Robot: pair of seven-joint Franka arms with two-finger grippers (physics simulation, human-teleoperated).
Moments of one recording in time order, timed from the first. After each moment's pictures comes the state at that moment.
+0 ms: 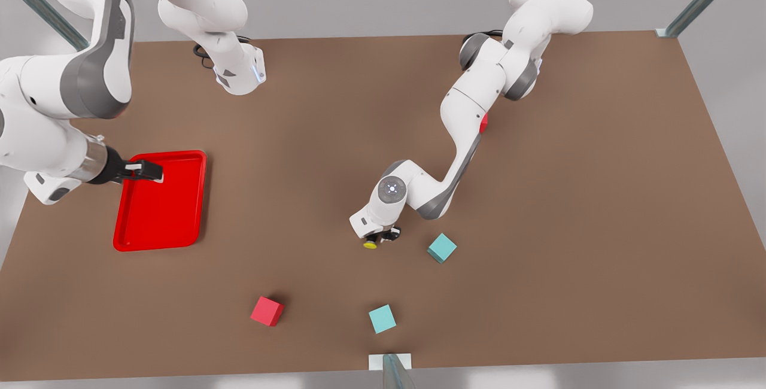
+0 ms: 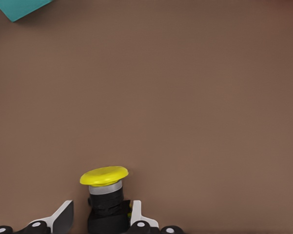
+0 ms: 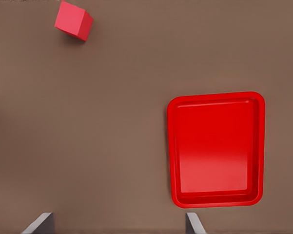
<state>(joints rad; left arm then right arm) -0.65 1.22 -0.13 -0.82 0.08 2.23 -0.43 -0.05 0.25 0.04 -1.29 0.03 1.38 0.02</state>
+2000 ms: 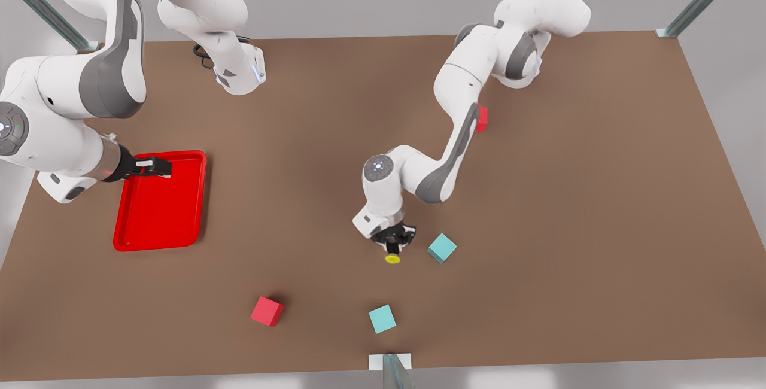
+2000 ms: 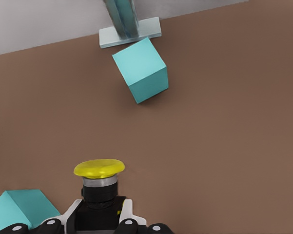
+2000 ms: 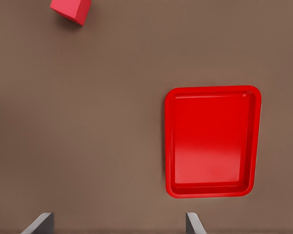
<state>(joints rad) -0.87 1.11 0.34 -0.83 0.08 2.11 -0.67 -0.01 0.26 0.04 -1.29 -0.02 1.34 0.01</state>
